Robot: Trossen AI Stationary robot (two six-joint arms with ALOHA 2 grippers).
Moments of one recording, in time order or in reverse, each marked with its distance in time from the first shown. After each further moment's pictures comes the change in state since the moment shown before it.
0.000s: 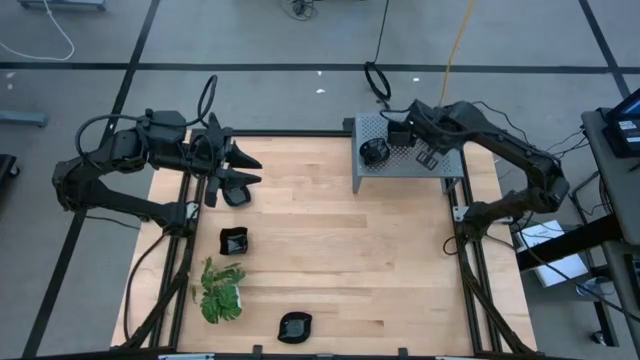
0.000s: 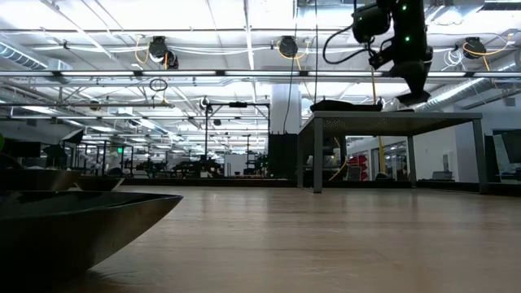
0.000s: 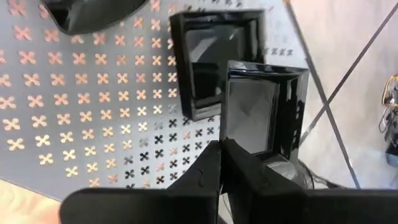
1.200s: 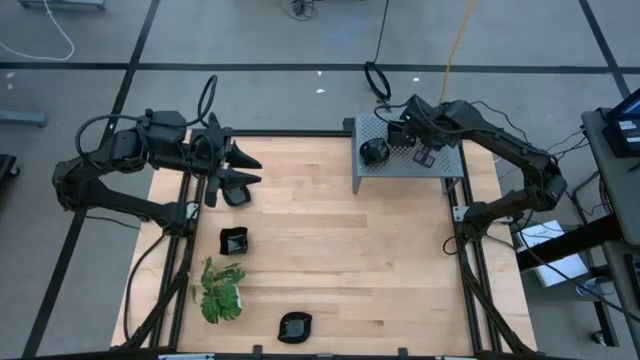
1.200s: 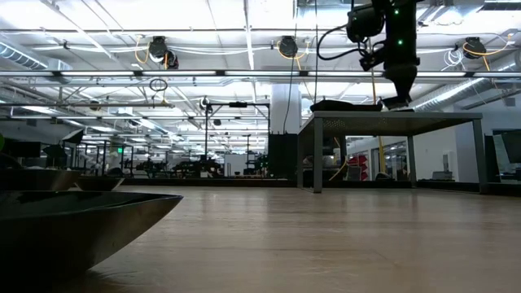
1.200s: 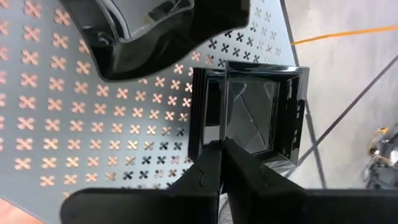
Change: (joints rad) left arm 0.000 0.000 0.000 0.000 0.000 0.000; right arm -0.016 0.020 0.001 0.135 -0.034 -0.248
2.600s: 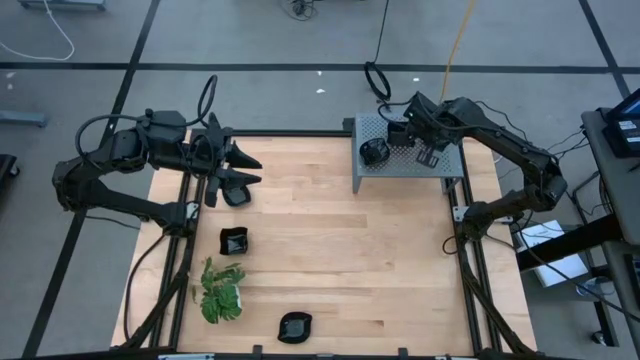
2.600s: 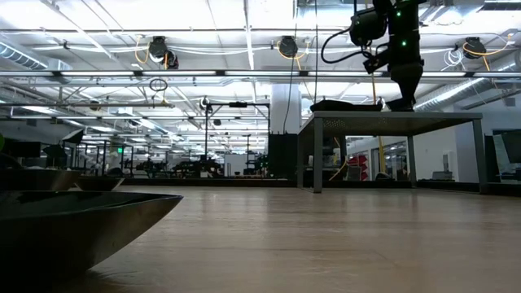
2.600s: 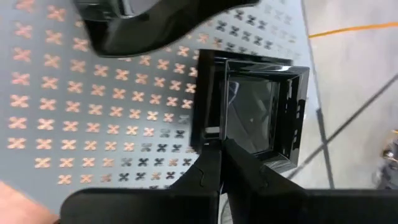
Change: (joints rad) left arm 0.000 0.000 0.000 0.000 0.000 0.000; right arm -0.043 0.000 -0.001 -0.025 -0.056 -0.050
